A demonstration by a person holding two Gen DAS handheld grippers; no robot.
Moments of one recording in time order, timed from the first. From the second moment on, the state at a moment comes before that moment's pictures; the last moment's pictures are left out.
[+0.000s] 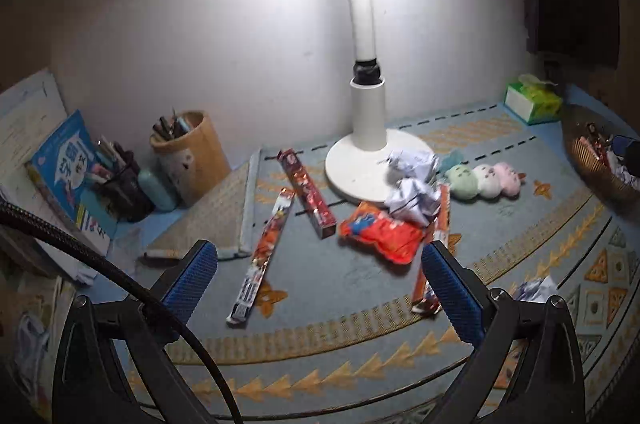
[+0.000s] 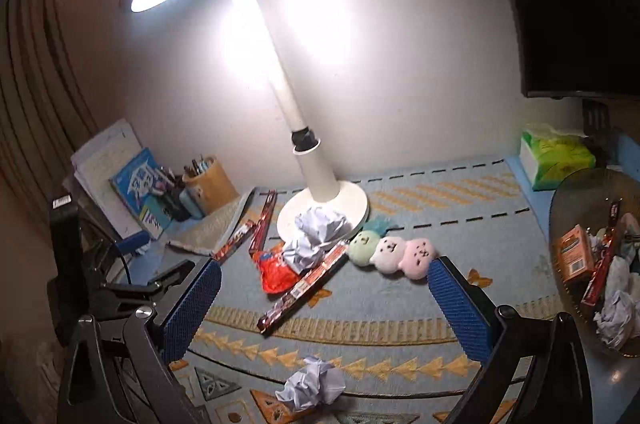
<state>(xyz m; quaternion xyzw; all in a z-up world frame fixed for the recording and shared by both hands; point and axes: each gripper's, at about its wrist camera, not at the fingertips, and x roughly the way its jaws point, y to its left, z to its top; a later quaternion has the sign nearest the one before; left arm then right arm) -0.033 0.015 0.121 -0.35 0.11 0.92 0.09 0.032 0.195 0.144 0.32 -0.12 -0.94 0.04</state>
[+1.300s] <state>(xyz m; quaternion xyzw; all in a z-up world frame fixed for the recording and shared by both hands) -0.079 -0.047 0.030 -0.42 0.06 0.90 0.09 0.015 0.154 0.018 0.41 -0.07 -0.91 -0.01</state>
